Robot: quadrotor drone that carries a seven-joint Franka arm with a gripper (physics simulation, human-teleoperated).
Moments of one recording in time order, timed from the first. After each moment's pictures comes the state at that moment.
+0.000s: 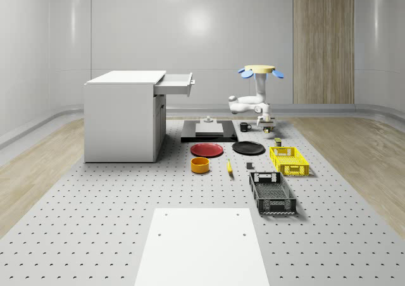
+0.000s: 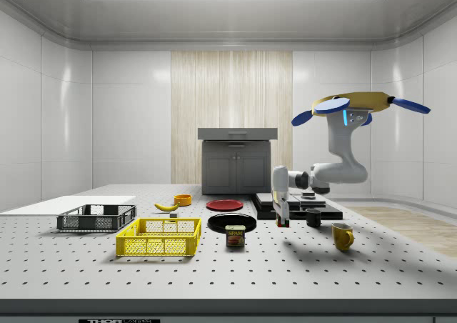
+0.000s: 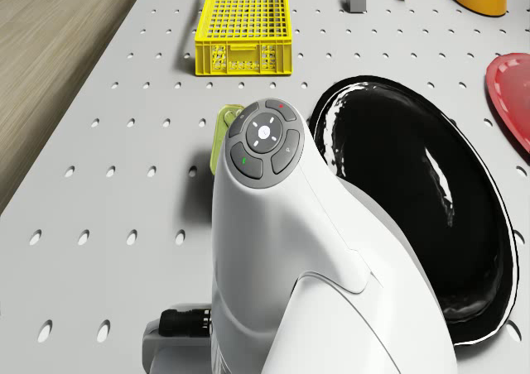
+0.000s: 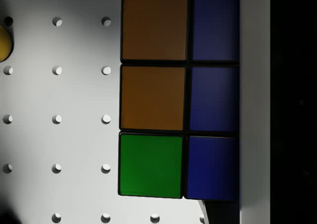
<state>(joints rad) -1.19 -1.38 1.41 -2.84 -1.78 1.44 1.68</state>
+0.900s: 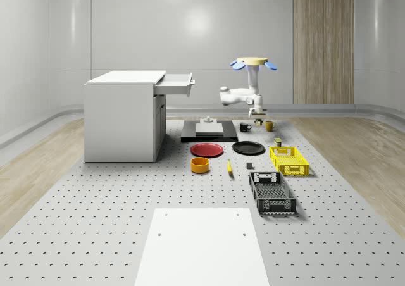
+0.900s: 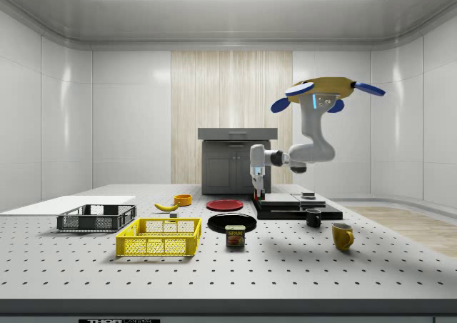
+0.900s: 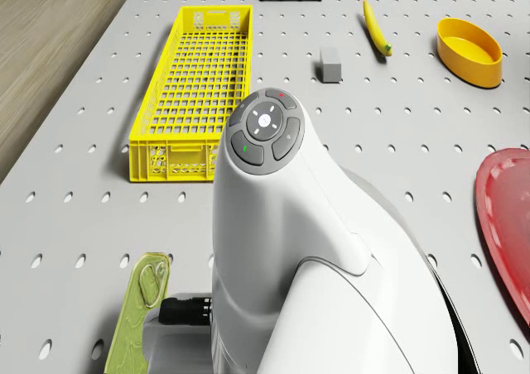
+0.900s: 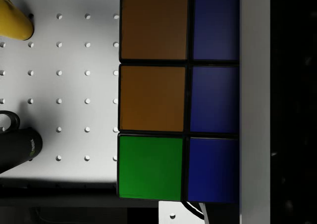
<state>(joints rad) -1.20 -1.44 1.44 -2.84 -1.72 1.49 1.69</state>
